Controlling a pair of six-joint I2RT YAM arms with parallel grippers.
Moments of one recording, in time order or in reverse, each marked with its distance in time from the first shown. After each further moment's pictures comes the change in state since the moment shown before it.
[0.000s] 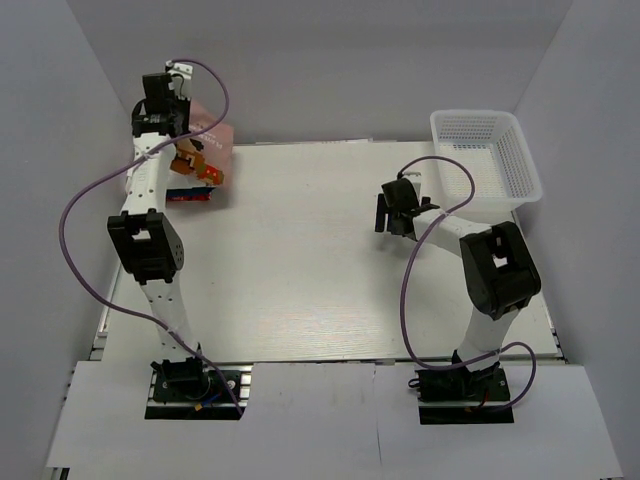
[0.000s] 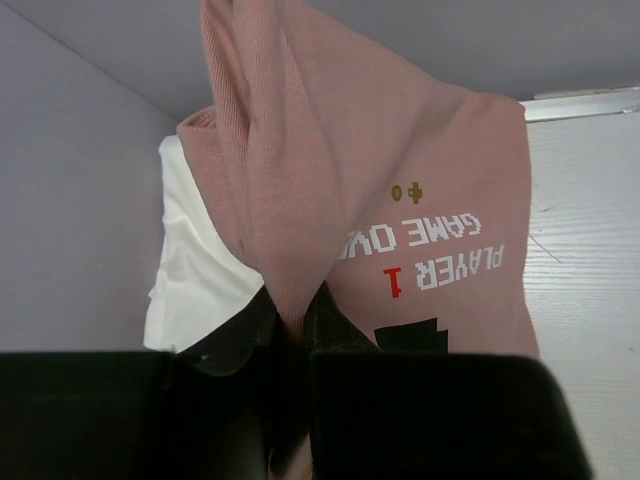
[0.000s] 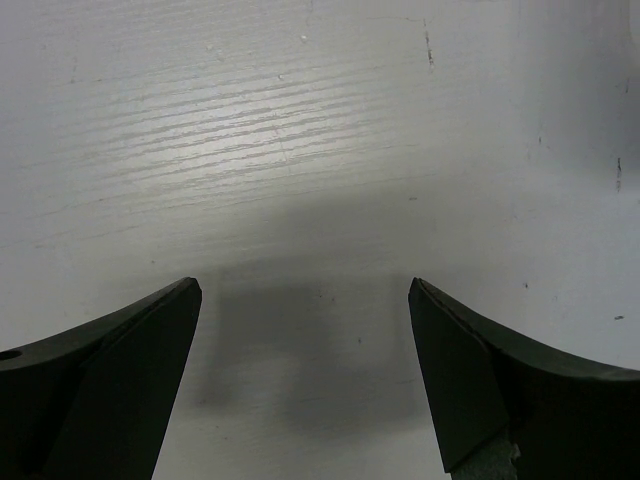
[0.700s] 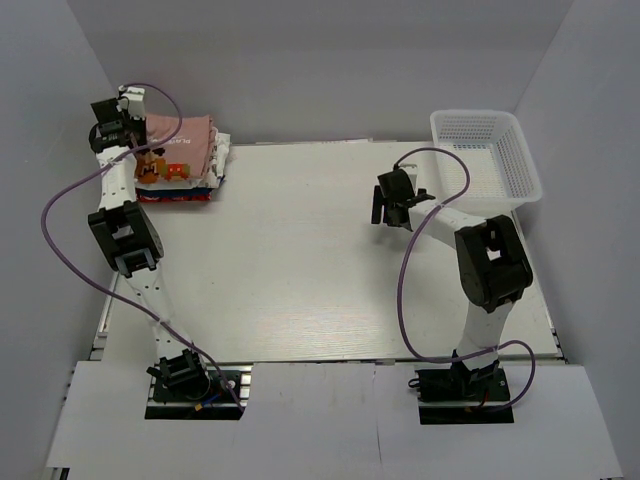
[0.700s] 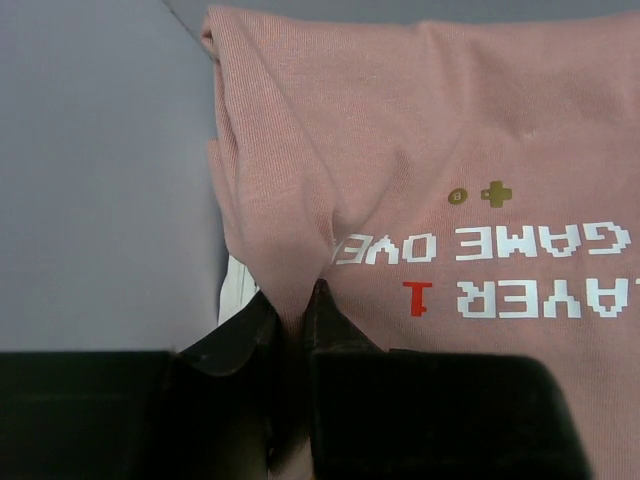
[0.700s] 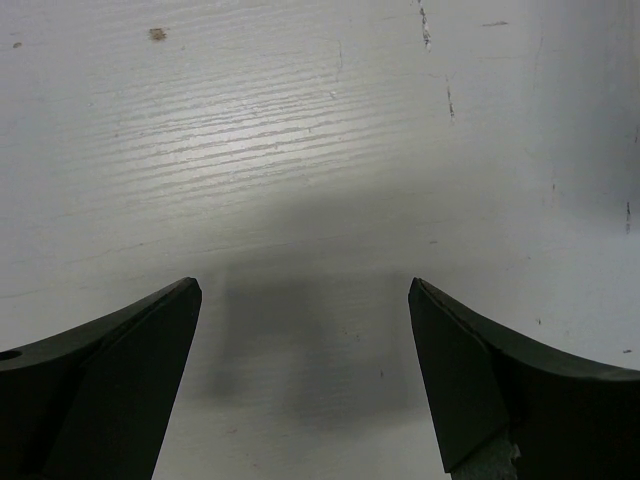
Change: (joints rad) left arm 0.284 0.229 0.080 0.129 0.272 0.064; right arm 0.000 0.066 0.118 -0.053 -0.001 0.000
